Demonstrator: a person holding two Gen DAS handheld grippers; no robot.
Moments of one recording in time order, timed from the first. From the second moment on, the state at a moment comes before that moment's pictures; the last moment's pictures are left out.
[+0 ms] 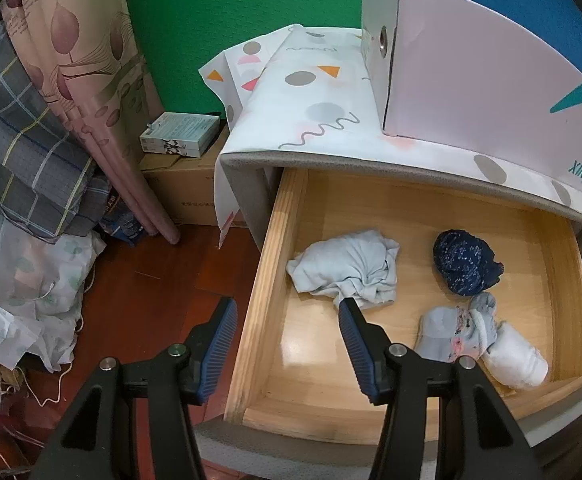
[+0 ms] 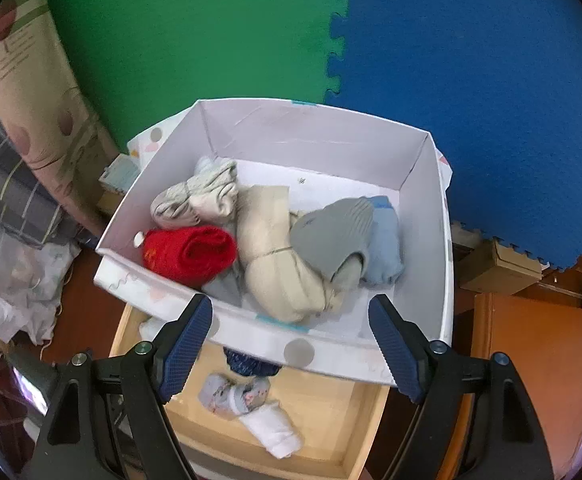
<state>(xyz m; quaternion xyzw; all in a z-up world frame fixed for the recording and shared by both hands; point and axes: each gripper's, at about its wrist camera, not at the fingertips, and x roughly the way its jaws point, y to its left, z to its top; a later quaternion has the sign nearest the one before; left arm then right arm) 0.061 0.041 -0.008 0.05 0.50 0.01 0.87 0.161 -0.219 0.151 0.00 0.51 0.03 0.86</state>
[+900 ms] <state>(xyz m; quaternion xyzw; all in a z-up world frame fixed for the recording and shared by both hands) 0.064 0.039 -0.011 0.06 0.51 0.01 0.86 0.084 -0.202 -0.014 -0.02 0.65 0.07 0.75</state>
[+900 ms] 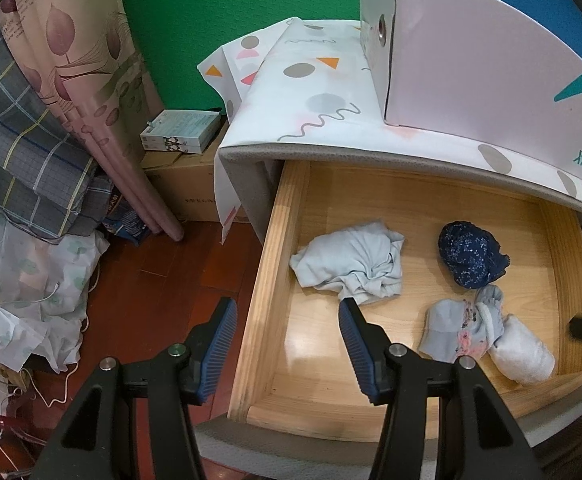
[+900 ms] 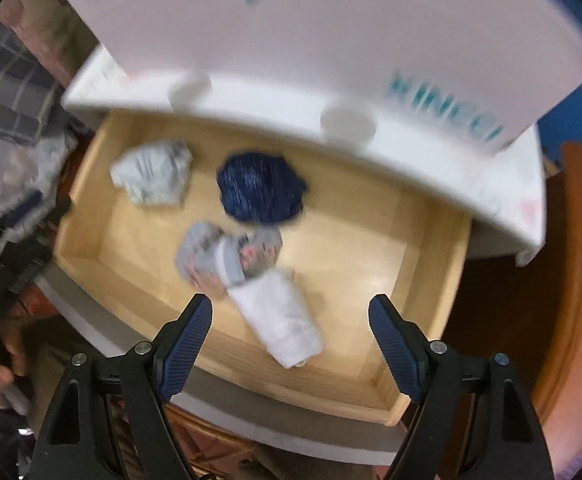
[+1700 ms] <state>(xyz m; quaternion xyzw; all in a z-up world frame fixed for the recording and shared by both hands) 0.066 0.036 -0.014 0.07 0.51 0.01 0.86 0.088 -0.184 -0.137 -0.04 0.75 0.07 0.66</state>
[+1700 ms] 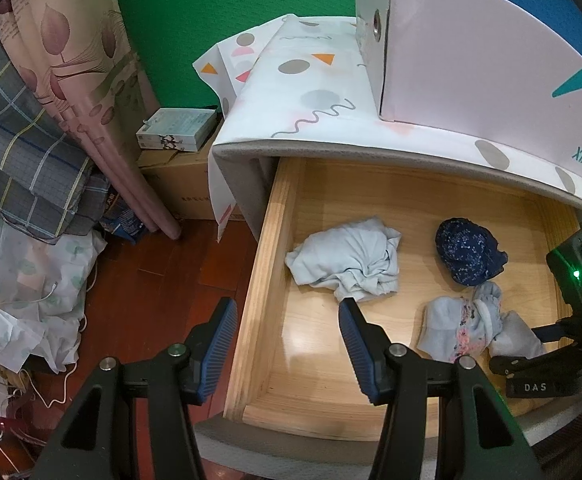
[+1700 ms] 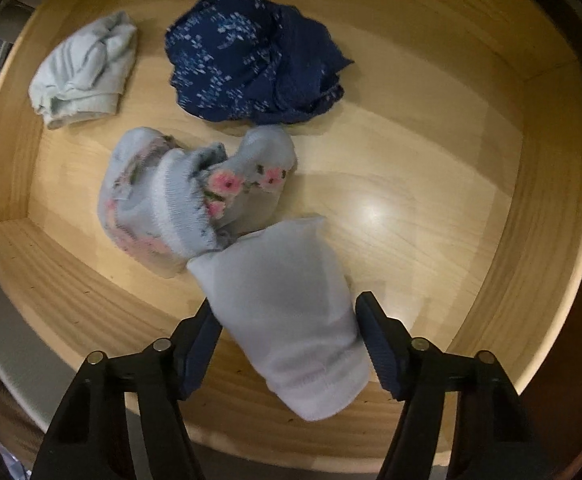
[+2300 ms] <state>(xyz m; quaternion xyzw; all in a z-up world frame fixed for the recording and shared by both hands) 0.063 0.022 -0.017 0.10 0.51 0.00 0.85 0.082 -0.253 -0.146 0.02 0.75 -0.03 0.66</state>
